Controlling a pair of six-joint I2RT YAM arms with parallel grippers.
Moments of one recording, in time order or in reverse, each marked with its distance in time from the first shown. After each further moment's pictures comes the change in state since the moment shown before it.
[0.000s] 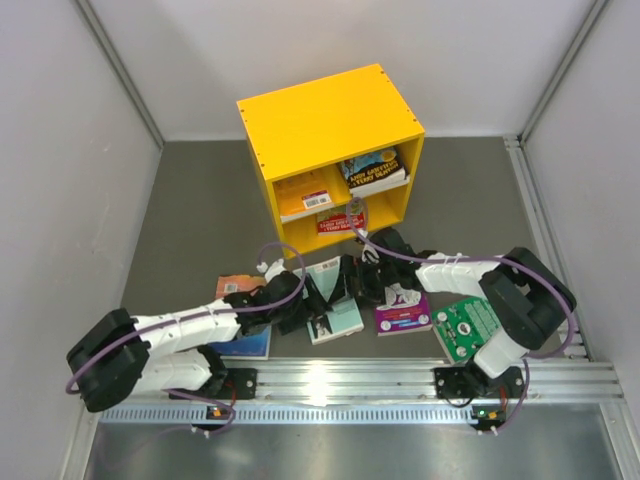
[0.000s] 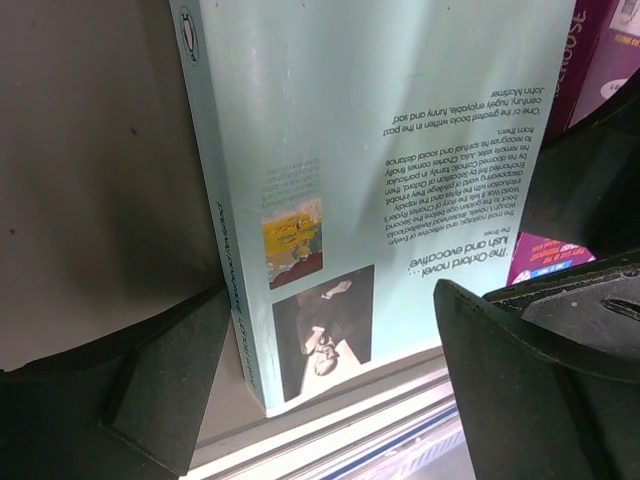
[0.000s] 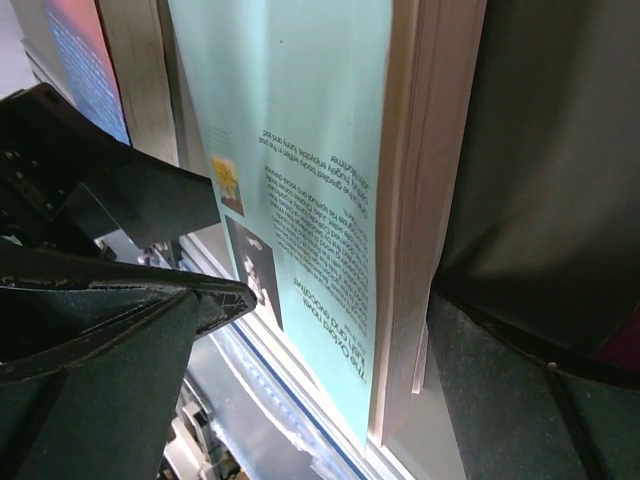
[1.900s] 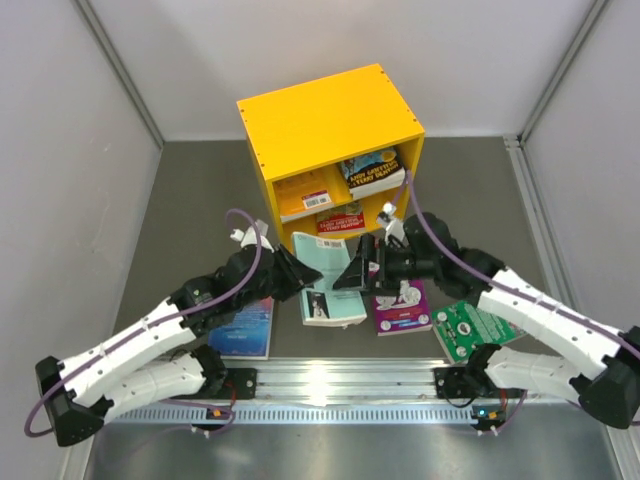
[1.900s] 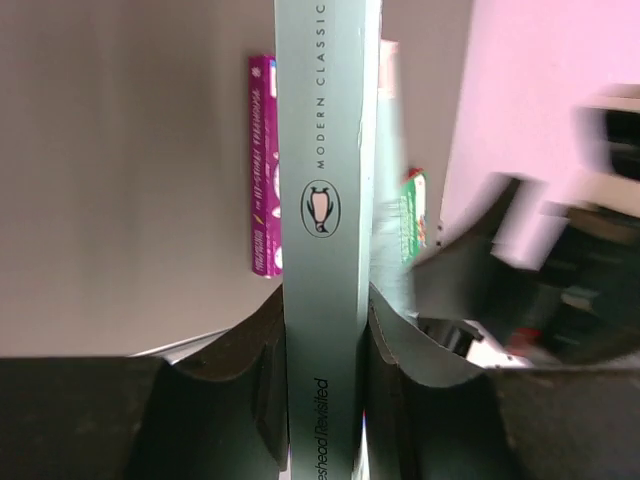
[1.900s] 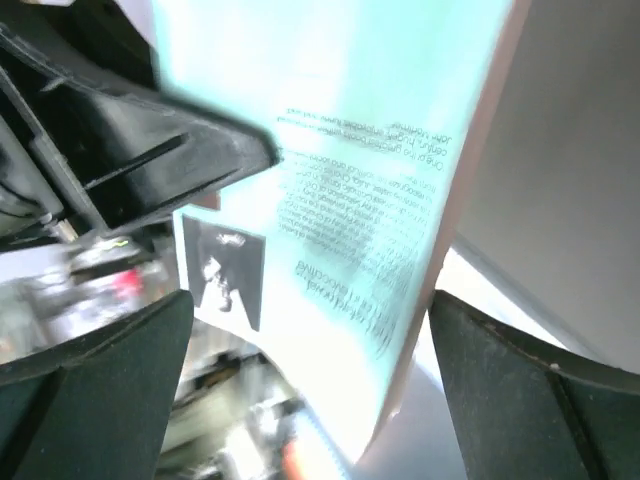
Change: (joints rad) left arm 0.006 -0.342 0.334 -0.321 -0.058 -0.009; right arm 0.084 -0.552 0.078 -0.266 0.048 0.238
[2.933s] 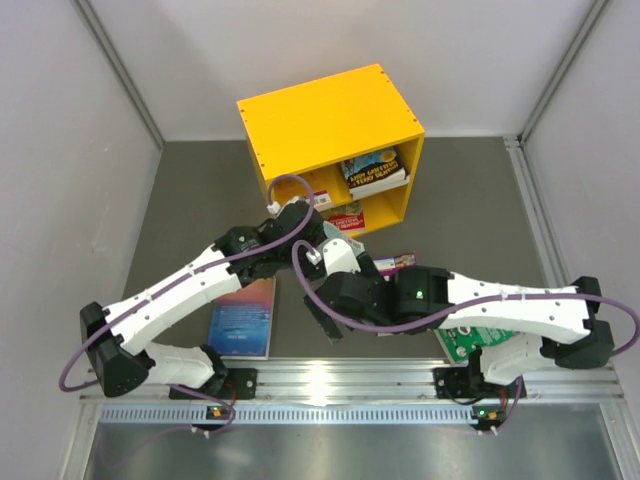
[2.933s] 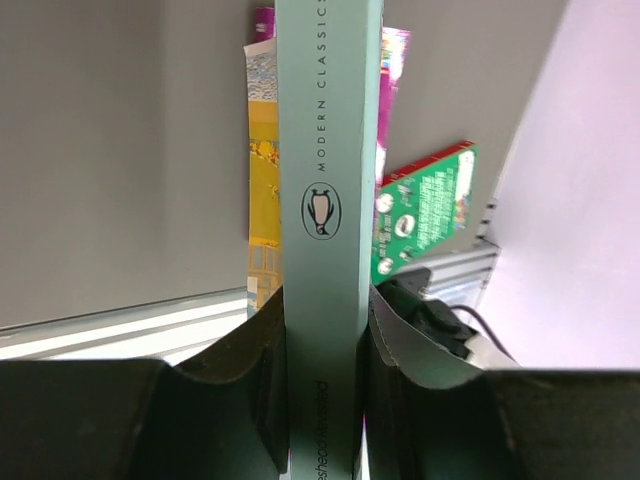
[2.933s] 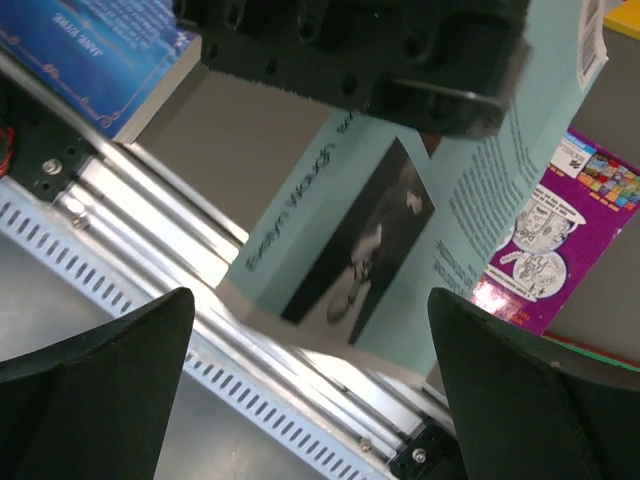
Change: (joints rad) left arm 0.005 0.451 0.485 -0.324 0.076 0.001; right arm 0.657 0.312 0.648 -0.761 0.993 -0.416
